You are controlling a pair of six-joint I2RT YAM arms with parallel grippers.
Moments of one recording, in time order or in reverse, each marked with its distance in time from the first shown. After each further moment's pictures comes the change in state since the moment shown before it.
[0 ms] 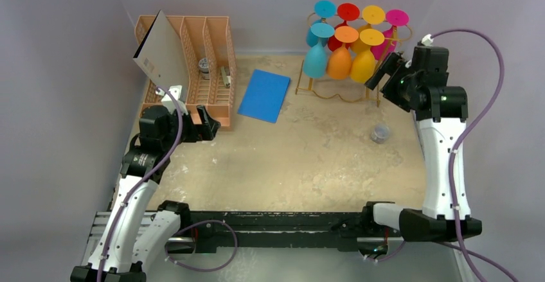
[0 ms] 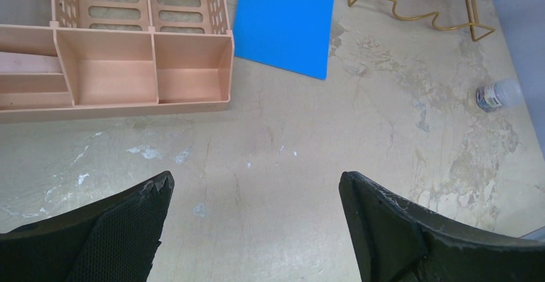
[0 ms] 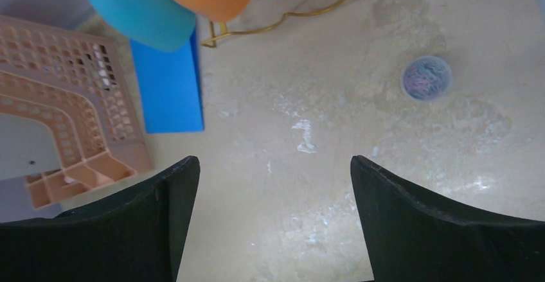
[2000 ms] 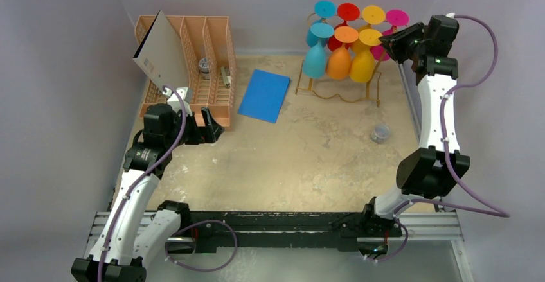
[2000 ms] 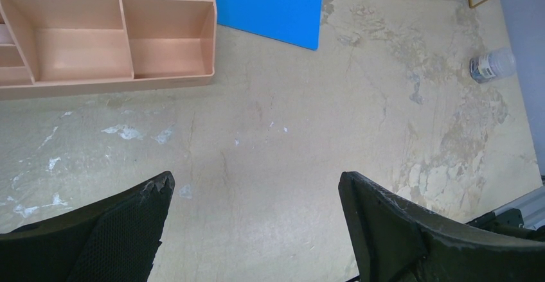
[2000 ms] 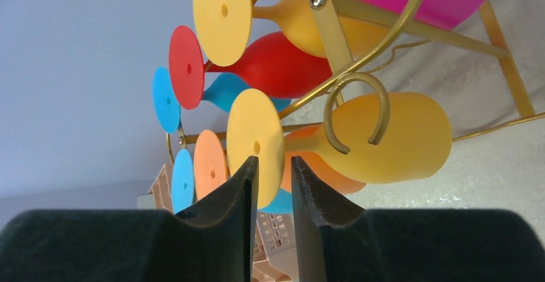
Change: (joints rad) left arm 0.003 0.046 0.000 -0.044 0.071 -0.001; right arm -0.223 0.385 0.091 0.578 -0.306 0.443
